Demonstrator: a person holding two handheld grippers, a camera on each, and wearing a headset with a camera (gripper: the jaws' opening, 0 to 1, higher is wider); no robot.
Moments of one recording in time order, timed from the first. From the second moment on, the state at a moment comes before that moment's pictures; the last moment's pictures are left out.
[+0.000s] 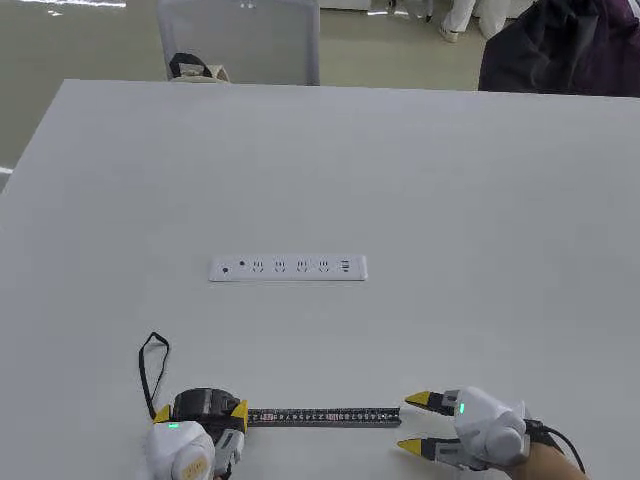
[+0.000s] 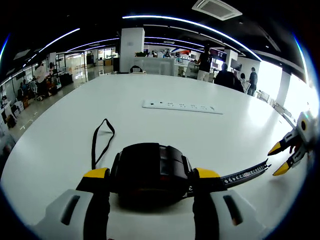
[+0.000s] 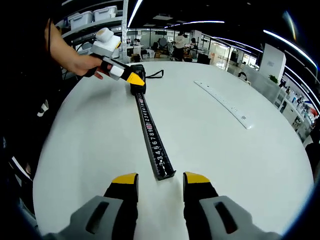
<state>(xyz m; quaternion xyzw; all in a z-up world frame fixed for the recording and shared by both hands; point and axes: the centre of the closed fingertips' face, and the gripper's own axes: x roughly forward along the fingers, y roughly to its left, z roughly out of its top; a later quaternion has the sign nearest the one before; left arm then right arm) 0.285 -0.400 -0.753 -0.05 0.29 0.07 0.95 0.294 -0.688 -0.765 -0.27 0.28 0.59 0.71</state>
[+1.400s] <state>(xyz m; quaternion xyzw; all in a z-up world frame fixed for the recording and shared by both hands) 0.284 -0.396 -0.758 -0.04 0.30 0.07 0.95 0.297 -0.664 -0.780 -0.28 0.29 0.63 0.66</state>
